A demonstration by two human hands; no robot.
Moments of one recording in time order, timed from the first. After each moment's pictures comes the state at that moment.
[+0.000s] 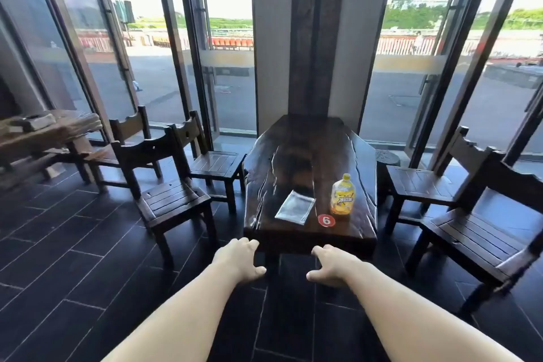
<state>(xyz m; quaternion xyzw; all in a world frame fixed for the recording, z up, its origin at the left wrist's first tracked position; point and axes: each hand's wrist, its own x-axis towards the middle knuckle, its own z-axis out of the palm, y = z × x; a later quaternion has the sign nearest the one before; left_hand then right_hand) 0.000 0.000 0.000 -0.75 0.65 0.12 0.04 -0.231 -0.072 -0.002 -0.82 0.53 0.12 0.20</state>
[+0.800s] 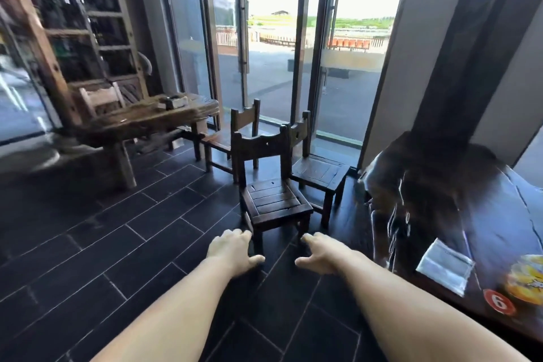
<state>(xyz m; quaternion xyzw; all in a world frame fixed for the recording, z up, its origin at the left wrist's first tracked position) 0.386 0.059 -0.007 -0.87 0.48 0.10 0.00 0.208 -0.095 0.000 -0.91 0.36 0.13 0.18</state>
